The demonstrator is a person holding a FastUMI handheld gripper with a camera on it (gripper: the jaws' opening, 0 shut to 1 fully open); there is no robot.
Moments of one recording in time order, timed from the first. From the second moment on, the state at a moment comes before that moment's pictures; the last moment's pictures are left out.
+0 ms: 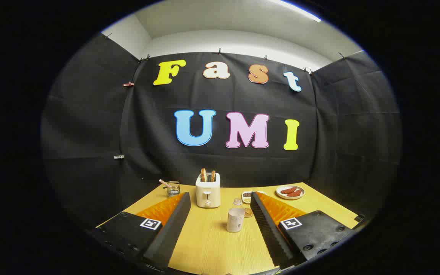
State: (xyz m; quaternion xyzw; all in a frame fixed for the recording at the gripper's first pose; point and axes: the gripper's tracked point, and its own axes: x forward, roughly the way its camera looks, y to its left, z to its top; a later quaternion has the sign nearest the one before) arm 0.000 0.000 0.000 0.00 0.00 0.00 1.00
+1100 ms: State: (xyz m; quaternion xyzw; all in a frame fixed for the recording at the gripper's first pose) arm 0.025 -0.011 -0.029 0.01 0.01 -0.04 1.00
